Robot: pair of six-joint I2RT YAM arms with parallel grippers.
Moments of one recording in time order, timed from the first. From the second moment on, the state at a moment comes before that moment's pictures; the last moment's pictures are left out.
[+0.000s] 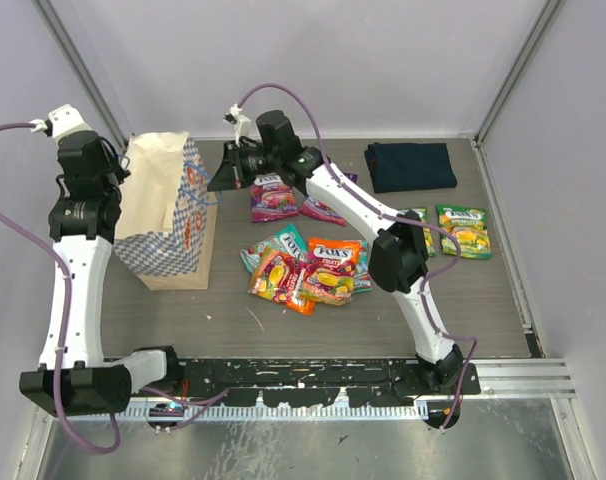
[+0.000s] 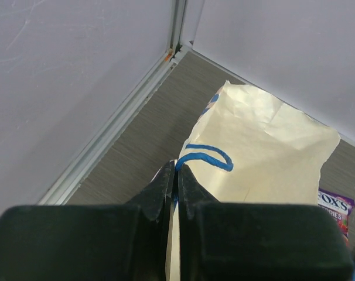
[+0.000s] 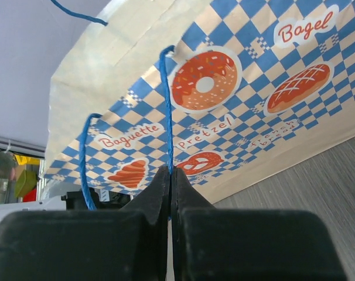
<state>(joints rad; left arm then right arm) 0.06 1.15 1.41 -0.56 -0.42 -0.29 0.73 2.23 2.20 -0.29 -0.73 0.47</state>
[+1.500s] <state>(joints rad) 0.11 0.99 1.29 -0.76 0.46 -0.26 0.39 1.18 0.92 -0.04 -0.39 0.63</state>
